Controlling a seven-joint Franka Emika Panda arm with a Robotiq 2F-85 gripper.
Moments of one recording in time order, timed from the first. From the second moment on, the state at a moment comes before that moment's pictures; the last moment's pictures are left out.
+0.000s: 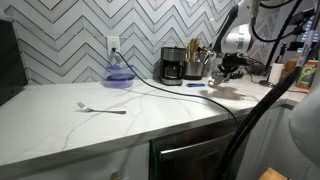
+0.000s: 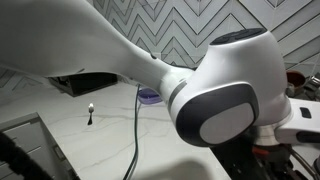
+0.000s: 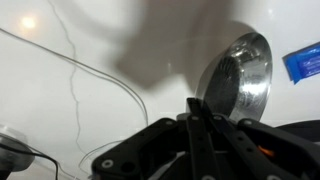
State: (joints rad) arm -0.42 0.40 -0.36 -1.76 0.14 2.60 -0.02
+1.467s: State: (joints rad) arm -0.50 0.39 -0.25 -1.62 0.41 1.91 -0.27
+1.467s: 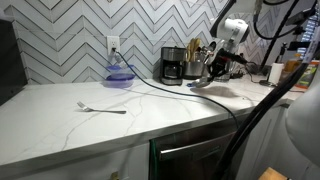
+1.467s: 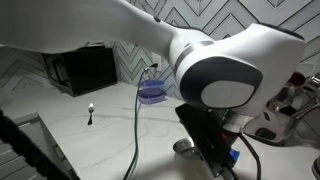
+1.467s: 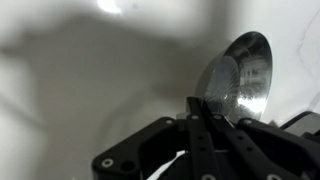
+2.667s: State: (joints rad) arm -0.60 0.60 -0.19 -1.40 0.53 1.72 -0.40
